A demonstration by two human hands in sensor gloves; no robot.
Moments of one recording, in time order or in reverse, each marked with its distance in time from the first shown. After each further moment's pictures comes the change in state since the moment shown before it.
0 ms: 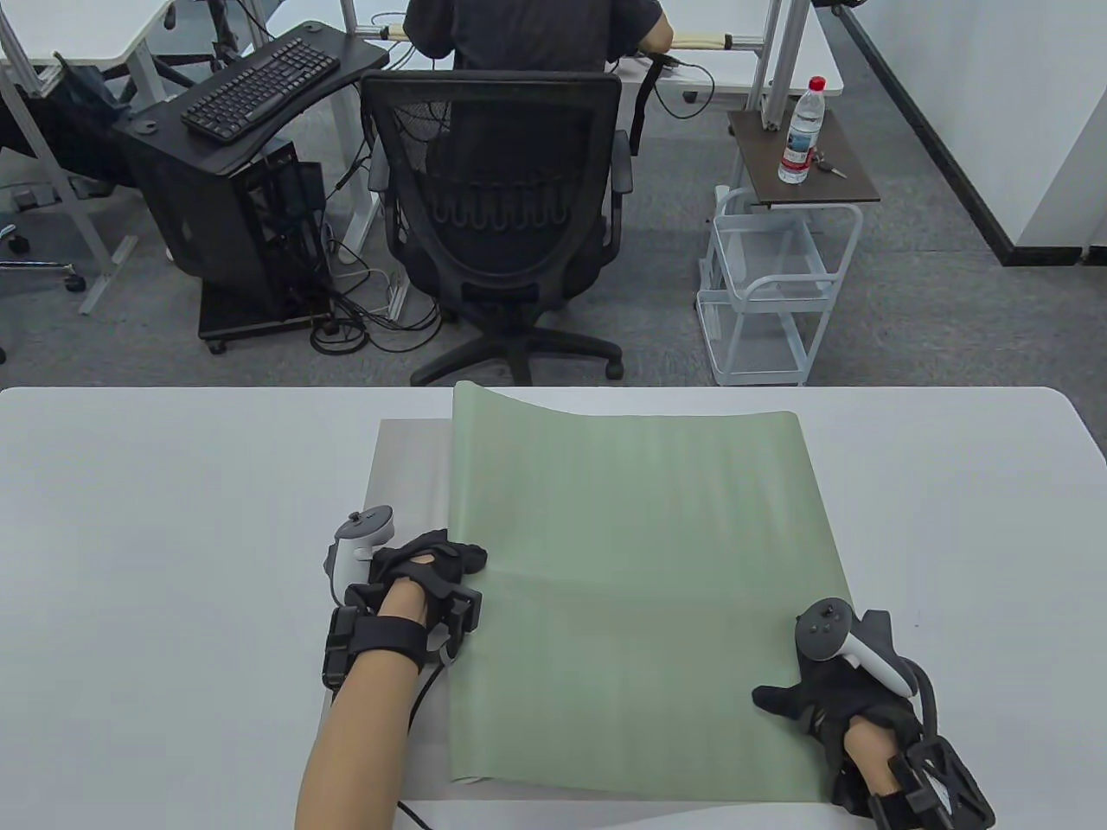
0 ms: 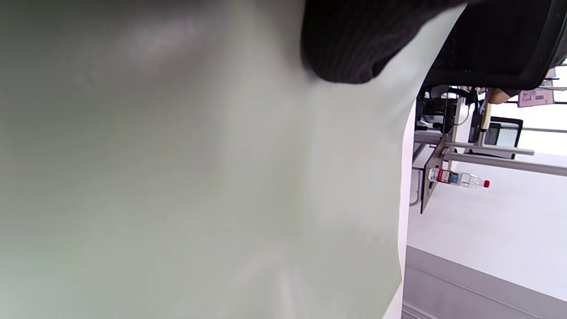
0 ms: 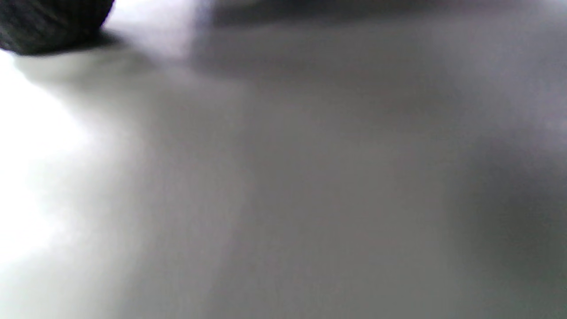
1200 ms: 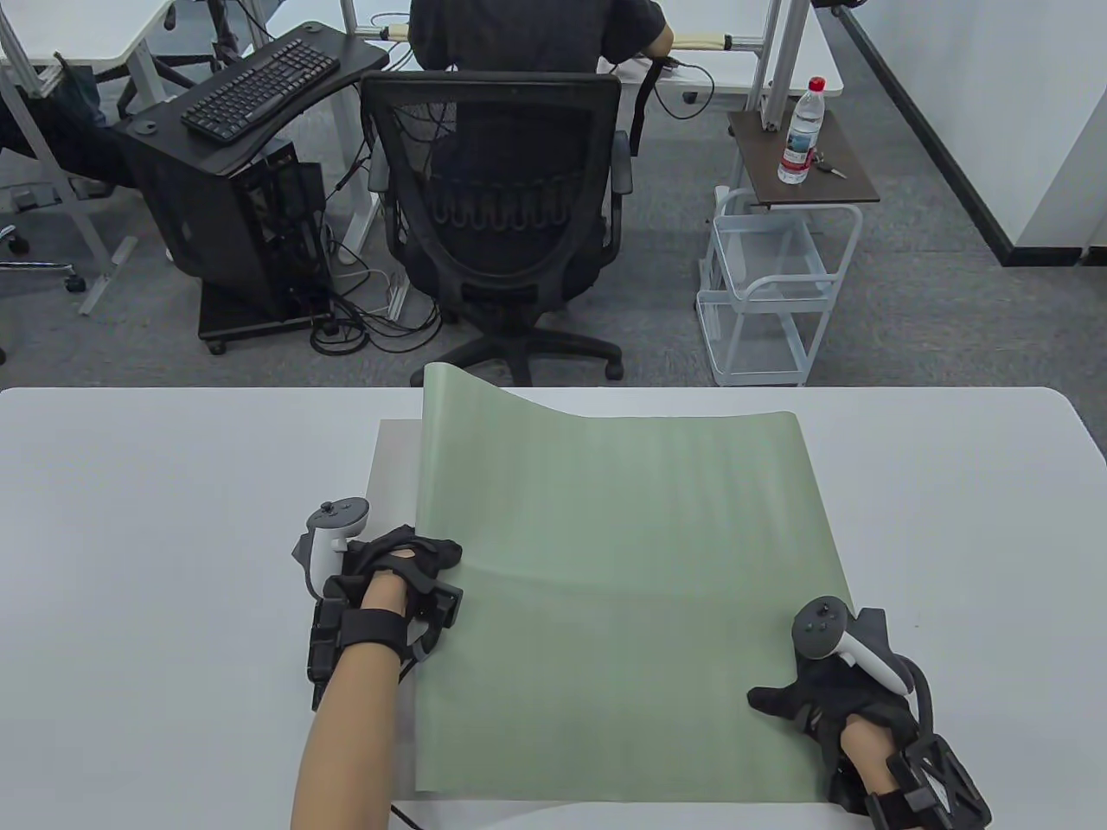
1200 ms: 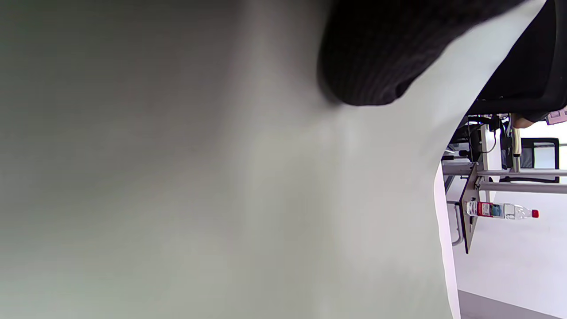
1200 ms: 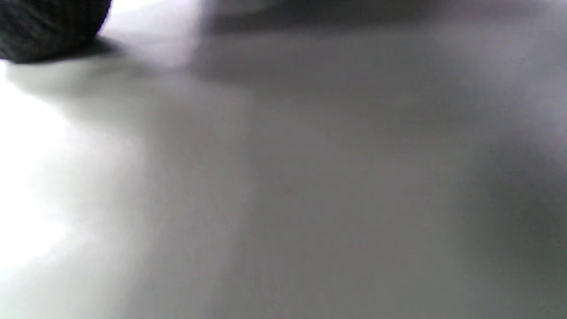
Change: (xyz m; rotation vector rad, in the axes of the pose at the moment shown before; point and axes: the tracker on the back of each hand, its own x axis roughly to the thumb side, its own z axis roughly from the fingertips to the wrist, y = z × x) left_hand 0.009 0.028 0.013 0.154 0.048 -0.119; right_hand 0.004 -0.001 -0.001 0.000 -0.007 0.009
